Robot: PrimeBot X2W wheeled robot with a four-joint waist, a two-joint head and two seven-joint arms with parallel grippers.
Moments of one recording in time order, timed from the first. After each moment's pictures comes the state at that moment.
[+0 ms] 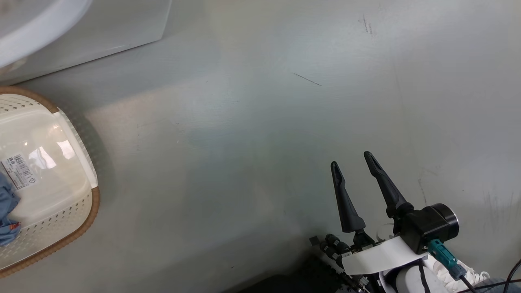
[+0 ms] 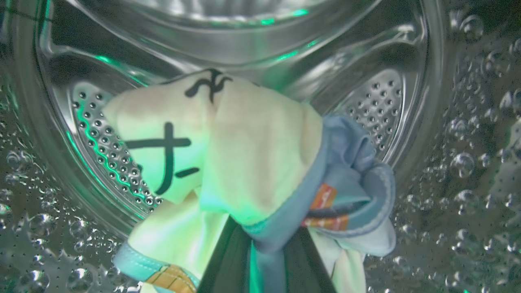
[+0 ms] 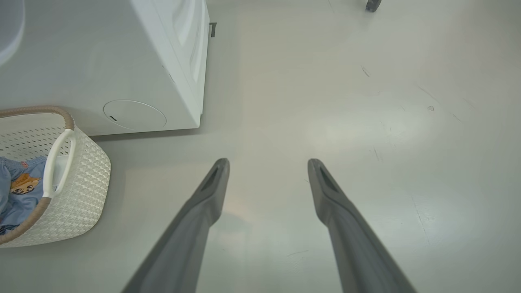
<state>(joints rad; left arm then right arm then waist) -1.34 0.61 -0.13 0.60 -0.56 -0.12 -0.23 -0.01 -0.04 0.38 -0.06 0.17 -0.02 -0.26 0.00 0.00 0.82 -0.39</state>
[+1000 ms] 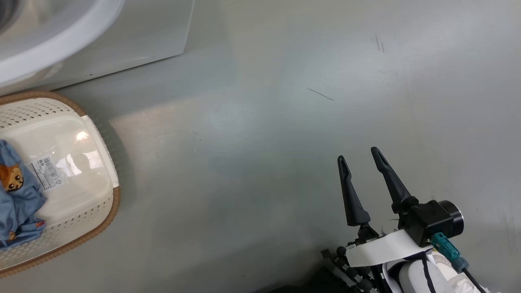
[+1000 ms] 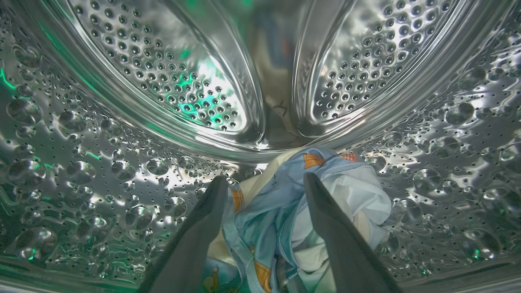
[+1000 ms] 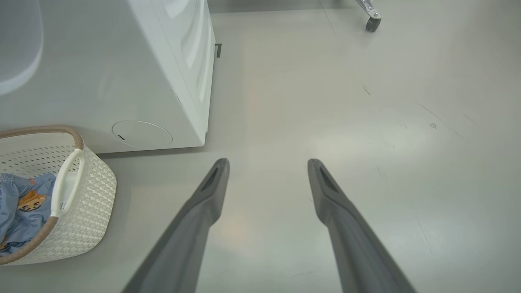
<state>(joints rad) -1.31 0.54 -0.23 0.93 -0.51 -0.09 -0.13 -0.03 -0.04 0.36 -0.04 0.18 -0.04 -0.26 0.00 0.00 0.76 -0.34</state>
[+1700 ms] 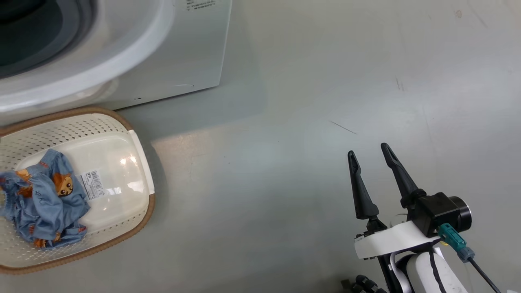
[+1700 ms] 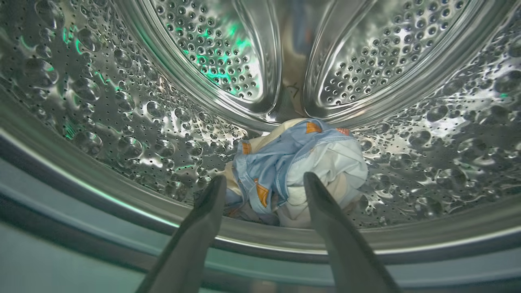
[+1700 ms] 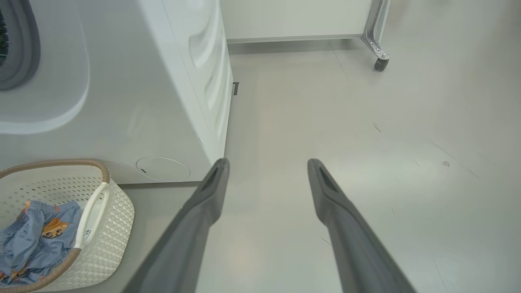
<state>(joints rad) -1.12 0.37 -0.16 1.04 -0.63 -0.10 -0.23 -0.06 -0.04 0.31 0.02 0.17 -0.02 -0.26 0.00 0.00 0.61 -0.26</state>
